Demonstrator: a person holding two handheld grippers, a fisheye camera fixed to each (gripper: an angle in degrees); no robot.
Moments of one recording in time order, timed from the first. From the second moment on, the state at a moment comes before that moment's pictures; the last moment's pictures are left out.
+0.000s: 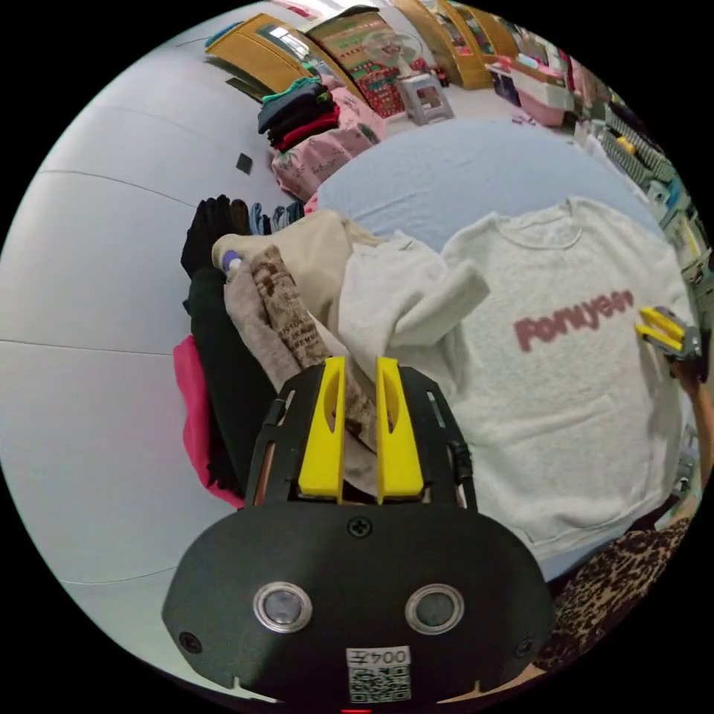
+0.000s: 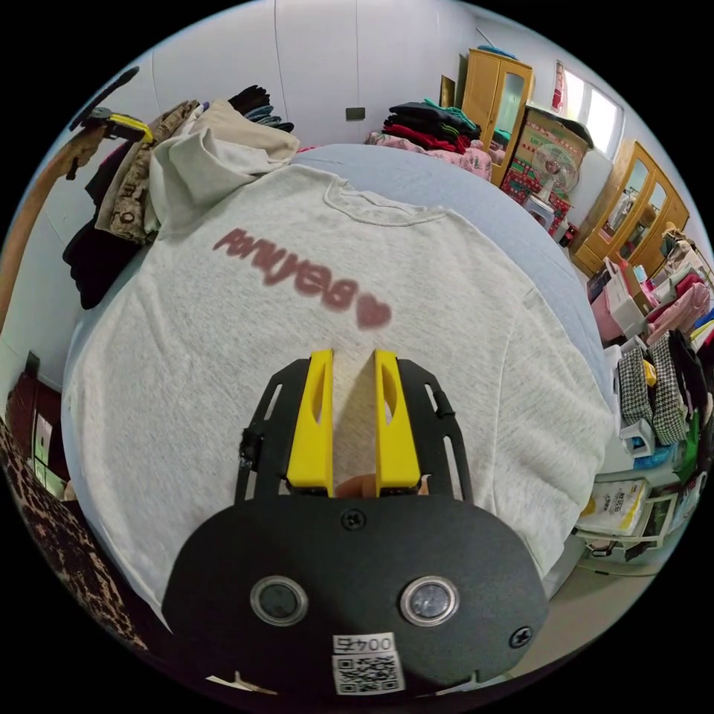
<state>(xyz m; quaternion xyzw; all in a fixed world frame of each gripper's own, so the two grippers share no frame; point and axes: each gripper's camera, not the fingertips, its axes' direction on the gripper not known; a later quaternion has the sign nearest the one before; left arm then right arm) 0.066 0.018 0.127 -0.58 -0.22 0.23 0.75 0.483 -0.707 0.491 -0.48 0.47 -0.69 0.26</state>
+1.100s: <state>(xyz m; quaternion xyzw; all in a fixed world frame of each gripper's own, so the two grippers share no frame) 0.085 0.221 0.230 -0.50 -0.36 0.52 0.59 0.479 -0.717 0.510 -0.48 0.47 -0.69 0.26</state>
